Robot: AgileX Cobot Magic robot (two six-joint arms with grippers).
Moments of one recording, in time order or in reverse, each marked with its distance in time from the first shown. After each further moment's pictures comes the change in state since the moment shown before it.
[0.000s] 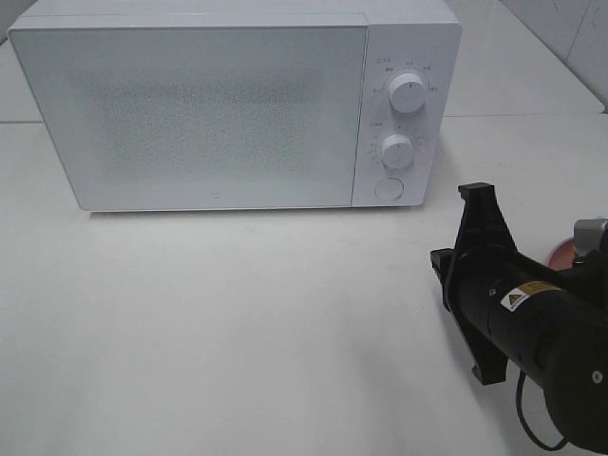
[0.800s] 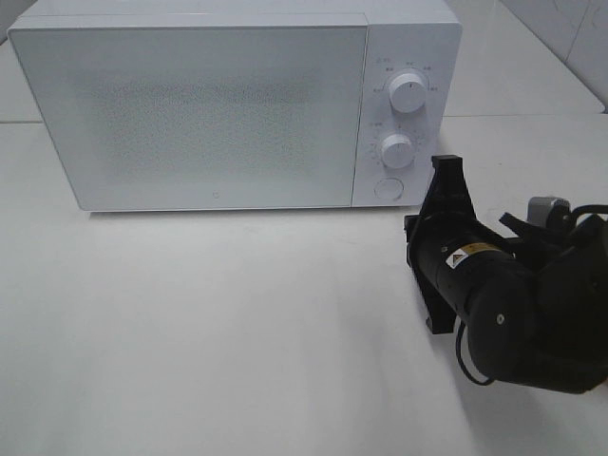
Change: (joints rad) left arm 0.000 0.000 0.000 0.000 0.000 0.000; right arm -0.104 0.191 -0.179 -0.103 -0.063 0.105
